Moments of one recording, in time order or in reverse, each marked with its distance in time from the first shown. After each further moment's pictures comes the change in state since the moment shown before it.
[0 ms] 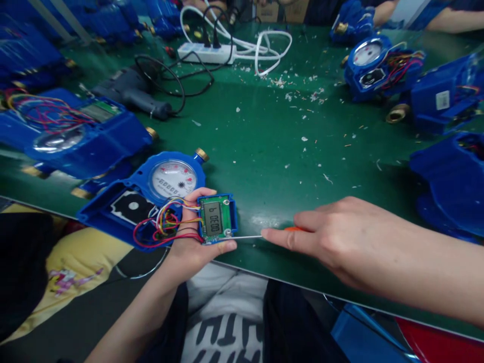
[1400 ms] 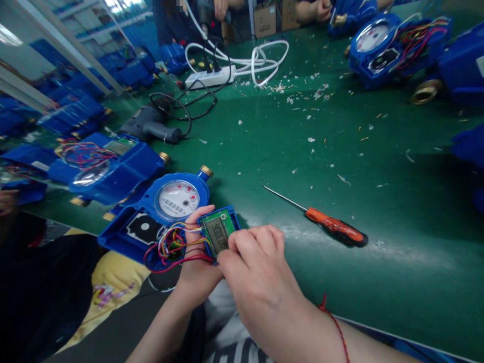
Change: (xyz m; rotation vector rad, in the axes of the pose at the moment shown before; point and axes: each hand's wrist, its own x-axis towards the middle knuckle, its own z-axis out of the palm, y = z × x) left_hand -0.007 0.010 0.012 0.043 0.139 -0.063; right_hand 0.050 -0.090 0.098 0.381 0.562 0.196
